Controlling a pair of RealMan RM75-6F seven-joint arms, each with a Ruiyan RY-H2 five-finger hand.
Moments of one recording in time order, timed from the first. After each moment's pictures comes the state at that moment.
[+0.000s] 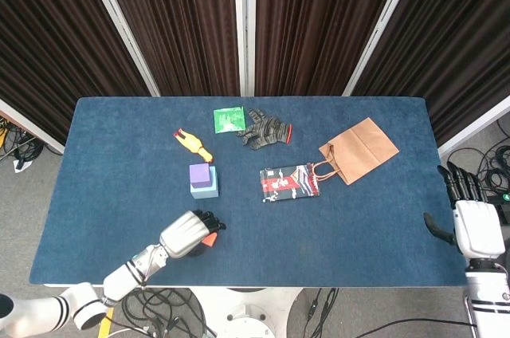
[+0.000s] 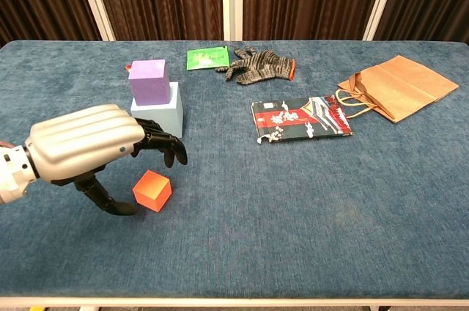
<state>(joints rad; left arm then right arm) -0.60 -1.65 0.08 -1.28 1.77 1.12 0.08 0.14 -1.04 0.13 -1.80 -1.38 1.43 -0.06</state>
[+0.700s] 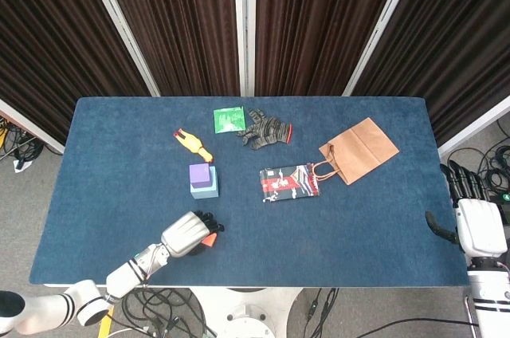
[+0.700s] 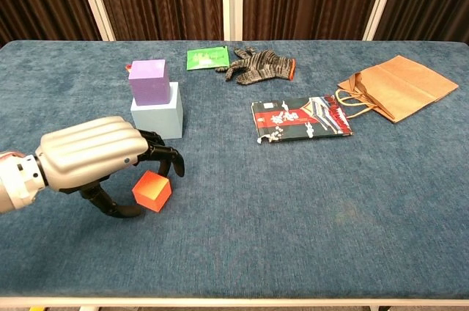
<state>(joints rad) -0.61 -1.70 0.10 -1.18 1.76 1.12 0.04 0.14 -1.04 0.14 -1.79 -1.37 1.42 -0.04</state>
